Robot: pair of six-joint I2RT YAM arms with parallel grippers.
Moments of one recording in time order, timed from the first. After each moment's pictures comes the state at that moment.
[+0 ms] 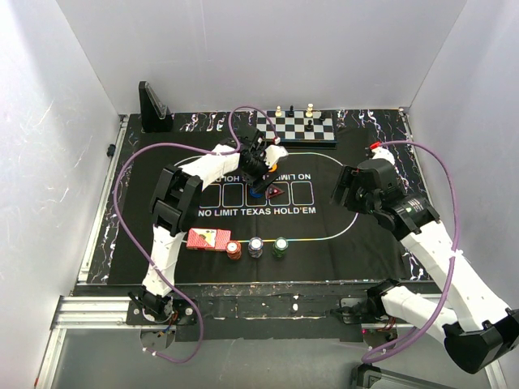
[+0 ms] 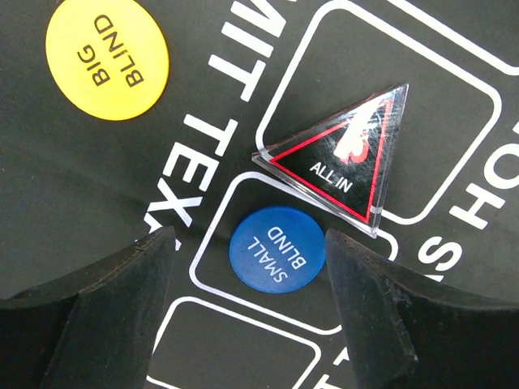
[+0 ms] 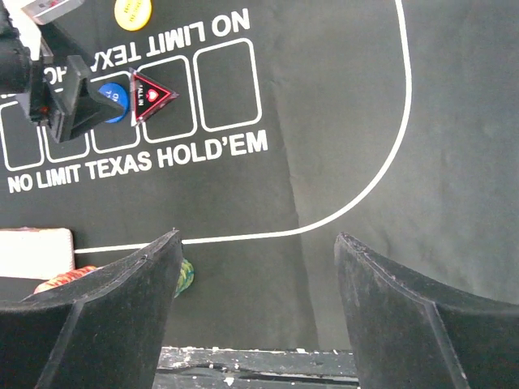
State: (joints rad) left arm -0.54 2.22 1.76 -0.65 0.28 0.51; right arm 0.50 0.96 1.05 -0.84 0.23 0.59
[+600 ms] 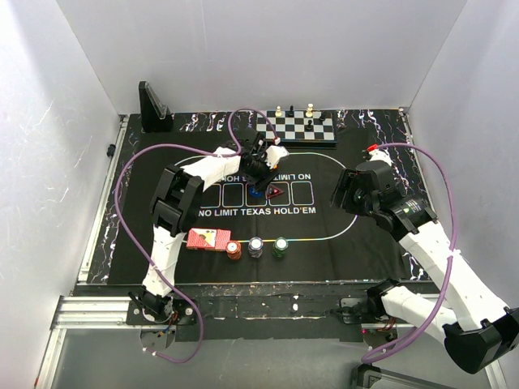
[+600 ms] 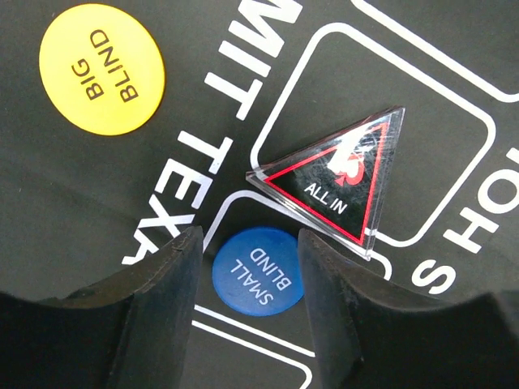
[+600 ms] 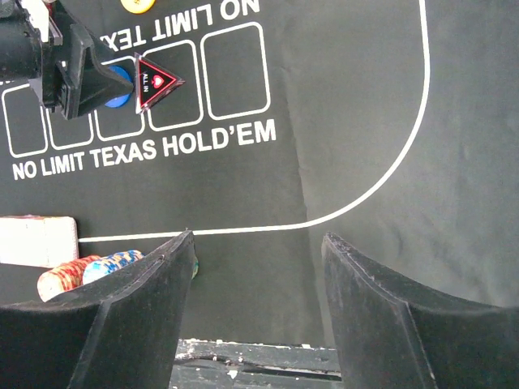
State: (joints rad) left arm -0.55 2.22 1.72 -0.57 0.28 0.46; right arm 0.50 0.95 1.02 -0.82 0.19 0.60
